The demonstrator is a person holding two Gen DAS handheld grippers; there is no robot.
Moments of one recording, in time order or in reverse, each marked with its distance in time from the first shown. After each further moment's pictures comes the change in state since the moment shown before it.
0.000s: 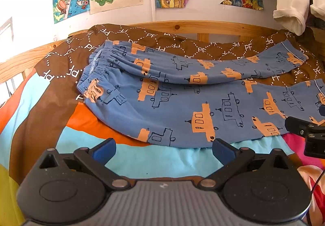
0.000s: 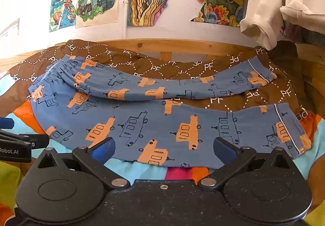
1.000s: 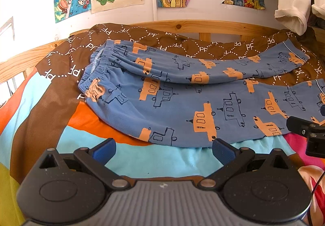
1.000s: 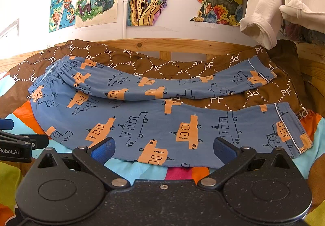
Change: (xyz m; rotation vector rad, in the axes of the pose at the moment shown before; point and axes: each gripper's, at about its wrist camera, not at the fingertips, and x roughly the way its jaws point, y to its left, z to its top) left arm 0.000 0.004 -0.001 -0.004 0.002 0.003; right arm 0.000 0.000 0.001 0.004 0.003 0.001
